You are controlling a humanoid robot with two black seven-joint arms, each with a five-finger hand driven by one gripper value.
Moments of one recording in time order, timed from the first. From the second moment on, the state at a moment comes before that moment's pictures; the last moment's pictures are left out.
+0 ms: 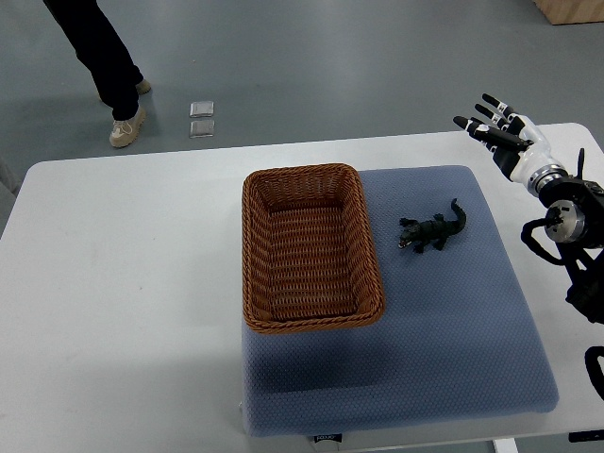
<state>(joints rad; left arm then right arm) 0.03 0.00 -0.11 -0.16 0.04 0.00 0.00 0.64 -0.18 1.34 0.63 -0.78 0.16 0.07</state>
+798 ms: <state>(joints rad) 0.03 0.00 -0.11 -0.16 0.04 0.00 0.00 0.68 -0.34 0.99 0.73 -0.81 0.19 0.16</state>
